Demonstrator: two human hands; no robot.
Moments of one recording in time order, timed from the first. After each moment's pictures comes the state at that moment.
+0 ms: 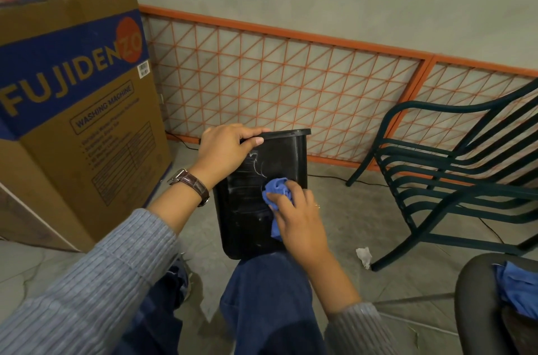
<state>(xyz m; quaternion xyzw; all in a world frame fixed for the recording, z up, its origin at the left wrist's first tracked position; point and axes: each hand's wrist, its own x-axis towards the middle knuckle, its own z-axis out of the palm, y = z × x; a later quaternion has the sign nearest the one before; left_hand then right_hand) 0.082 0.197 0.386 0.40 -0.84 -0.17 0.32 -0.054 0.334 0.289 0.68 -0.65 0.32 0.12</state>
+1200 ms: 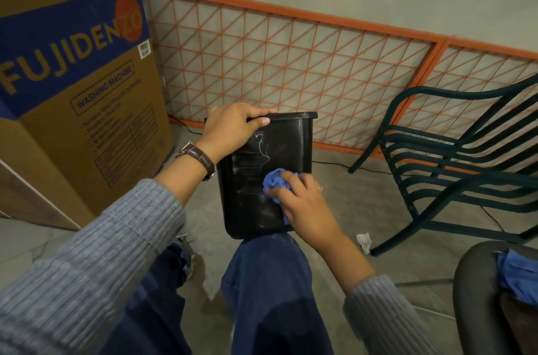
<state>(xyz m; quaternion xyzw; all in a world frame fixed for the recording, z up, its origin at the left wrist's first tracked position) 0.076 0.192 0.392 0.42 -0.84 -0.21 0.28 -0.077 0.334 0.282 0.77 -0.58 0.24 0.13</state>
